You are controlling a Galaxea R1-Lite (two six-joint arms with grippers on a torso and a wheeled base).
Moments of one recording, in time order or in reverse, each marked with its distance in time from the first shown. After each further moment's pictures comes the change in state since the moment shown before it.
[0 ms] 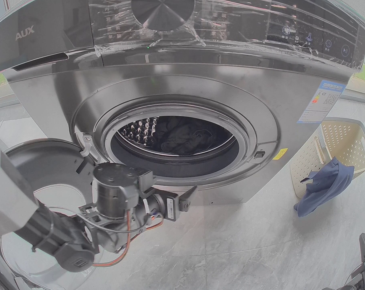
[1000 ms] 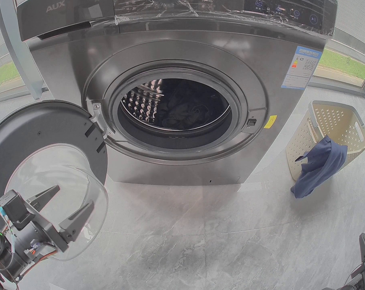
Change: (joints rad) left arm 0.145 -0.801 0.499 0.092 -0.006 0.081; right arm 0.000 0.000 0.000 0.000 0.000 0.000
